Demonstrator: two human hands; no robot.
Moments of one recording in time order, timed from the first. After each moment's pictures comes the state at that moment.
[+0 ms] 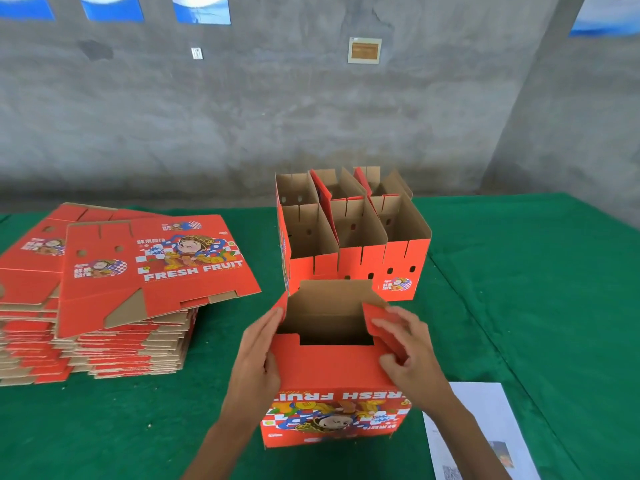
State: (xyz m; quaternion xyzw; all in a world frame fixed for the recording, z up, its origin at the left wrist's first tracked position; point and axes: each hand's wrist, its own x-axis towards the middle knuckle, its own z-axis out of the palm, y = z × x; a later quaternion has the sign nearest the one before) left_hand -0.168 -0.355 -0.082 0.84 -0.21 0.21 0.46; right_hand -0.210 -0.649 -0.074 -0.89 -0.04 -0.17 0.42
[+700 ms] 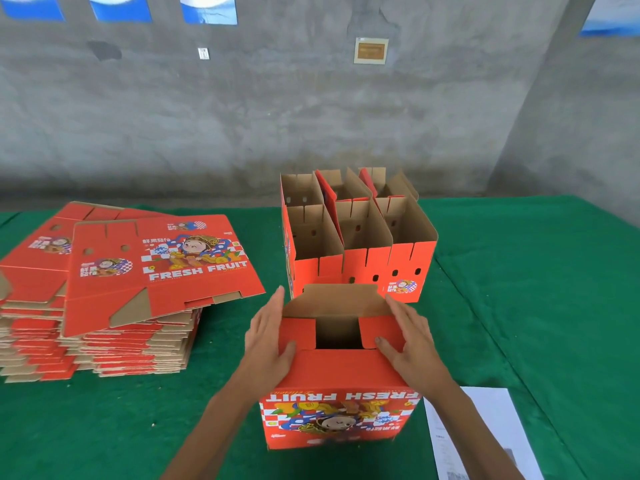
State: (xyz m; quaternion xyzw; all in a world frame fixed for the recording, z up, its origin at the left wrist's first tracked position) left_hand -0.132 -0.356 -0.068 0.90 -0.19 0.03 0.40; right_hand -0.178 -0.656 -0.079 -0.92 -0.01 -0.13 0.37
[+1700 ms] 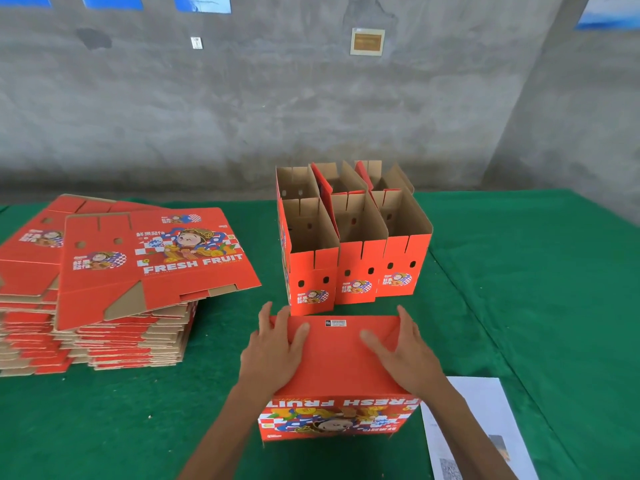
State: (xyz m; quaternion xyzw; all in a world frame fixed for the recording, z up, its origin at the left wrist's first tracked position) left_hand -0.141 -0.385 -0.067 0.97 -0.05 -0.03 0.24; right_hand -0.195 -0.638 -0.067 -0.92 0.17 0.02 0.36
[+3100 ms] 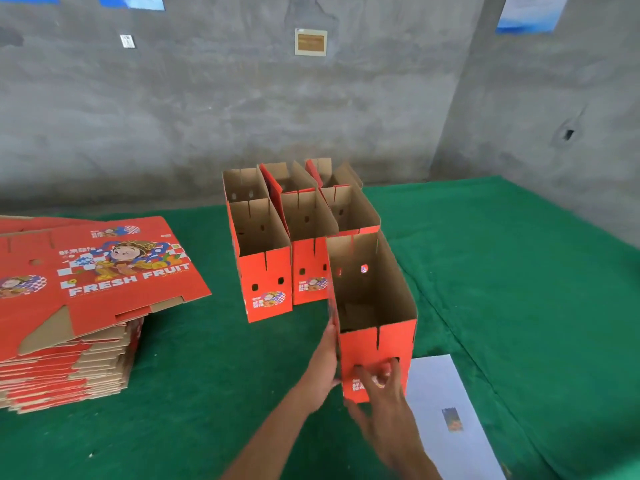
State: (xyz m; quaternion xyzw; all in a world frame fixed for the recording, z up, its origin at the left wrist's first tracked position) left_hand -0.167 -0.529 -0.103 0.62 0.01 -0.33 0.71; right_hand -0.277 -0.640 -0.162 -0.96 0.12 -0.10 0.22
